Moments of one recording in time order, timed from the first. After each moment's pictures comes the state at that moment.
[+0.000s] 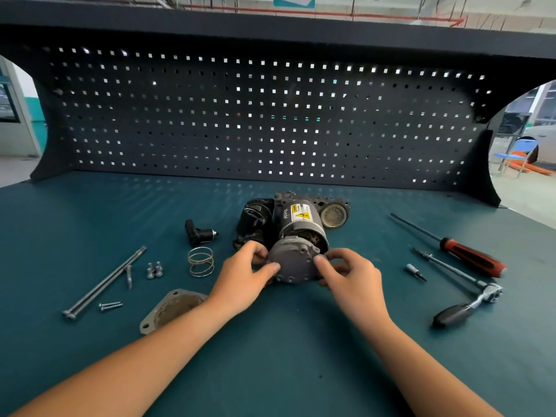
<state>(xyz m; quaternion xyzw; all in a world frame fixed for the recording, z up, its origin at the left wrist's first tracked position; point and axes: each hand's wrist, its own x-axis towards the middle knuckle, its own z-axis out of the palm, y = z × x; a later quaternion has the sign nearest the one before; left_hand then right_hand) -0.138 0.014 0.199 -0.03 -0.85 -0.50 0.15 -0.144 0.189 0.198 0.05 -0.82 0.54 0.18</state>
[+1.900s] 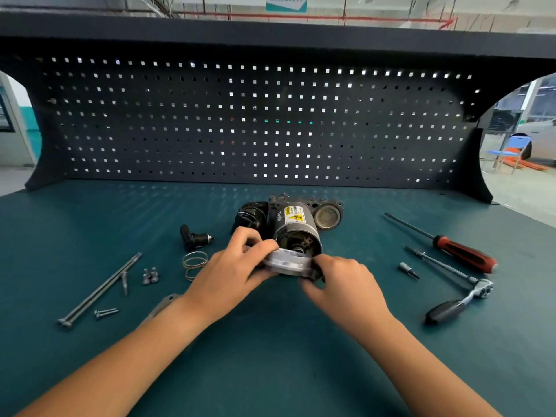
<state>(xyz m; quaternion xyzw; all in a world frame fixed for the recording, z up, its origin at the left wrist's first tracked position) -0.129 -0.002 0.211 -0.29 -0.86 -0.16 0.39 -0.123 0.189 0.222 0.17 -0.96 0.14 0.20</state>
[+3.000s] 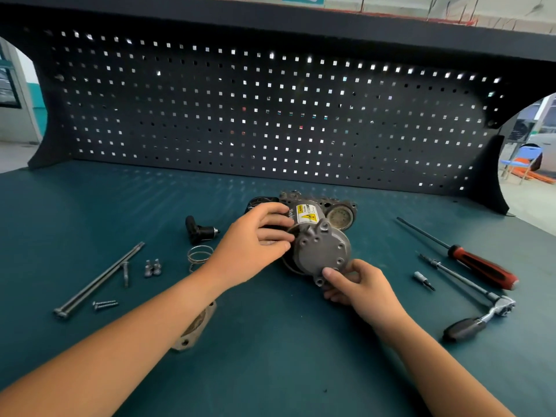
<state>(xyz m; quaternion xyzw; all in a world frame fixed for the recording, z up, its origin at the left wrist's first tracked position) -0.147 0.010 0.236 -0.19 -0.76 -0.60 0.16 -0.156 0.204 0.199 0.05 -0.78 0.62 0.01</state>
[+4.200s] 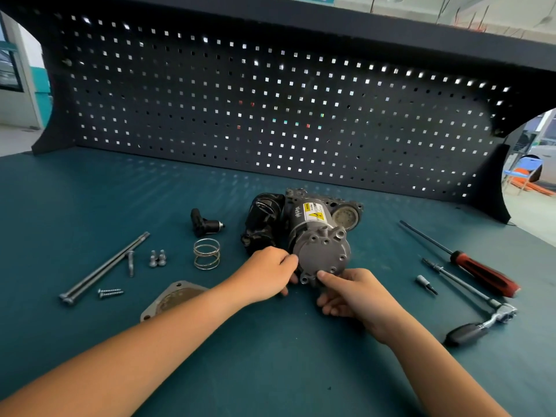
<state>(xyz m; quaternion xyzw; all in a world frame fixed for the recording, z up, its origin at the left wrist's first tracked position) -0.156 0.024 0.206 -0.06 -0.90 -0.43 0.02 -0.150 0.189 0.211 0.01 -0.77 0.62 -0.13</state>
